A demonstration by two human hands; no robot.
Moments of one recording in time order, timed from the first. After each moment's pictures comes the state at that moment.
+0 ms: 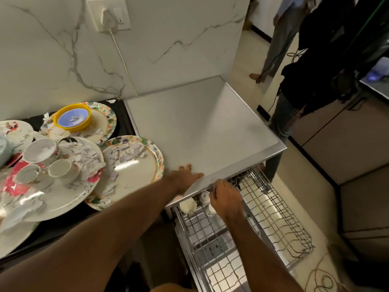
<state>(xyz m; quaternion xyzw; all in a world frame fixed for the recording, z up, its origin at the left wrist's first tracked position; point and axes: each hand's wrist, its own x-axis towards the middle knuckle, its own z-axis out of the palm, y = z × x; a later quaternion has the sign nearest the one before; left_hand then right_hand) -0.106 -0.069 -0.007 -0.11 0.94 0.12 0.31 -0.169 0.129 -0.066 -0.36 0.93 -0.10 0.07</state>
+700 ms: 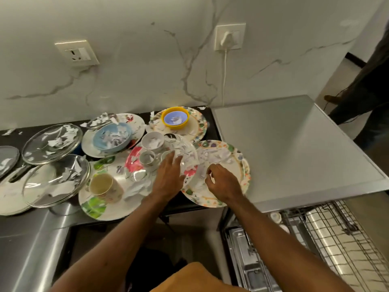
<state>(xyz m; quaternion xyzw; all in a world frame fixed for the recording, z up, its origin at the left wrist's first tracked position) 0.174 -0.243 0.020 -0.40 0.90 0.13 -0.11 -0.006 -0.116 -0.008 -0.55 0.79 -0.26 0.09</state>
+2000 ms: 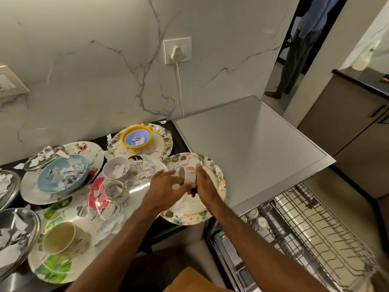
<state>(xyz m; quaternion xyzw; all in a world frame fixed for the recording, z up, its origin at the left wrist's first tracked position) 0.121 -0.248 0.063 -0.23 0.92 0.31 -0.07 -0.001 -0.137 0.018 -0.18 0.68 -0.60 0.37</state>
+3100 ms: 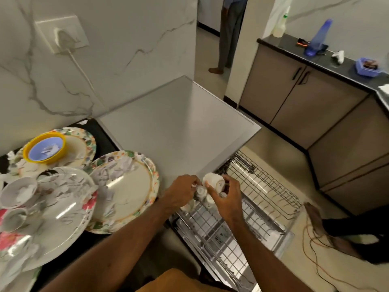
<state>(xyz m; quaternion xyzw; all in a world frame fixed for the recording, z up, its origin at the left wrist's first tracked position) -0.059 -0.052 -0.006 -0.11 0.92 0.35 0.11 -0.086 0.141 -0.030 -0.05 0.83 -0.55 0.06</state>
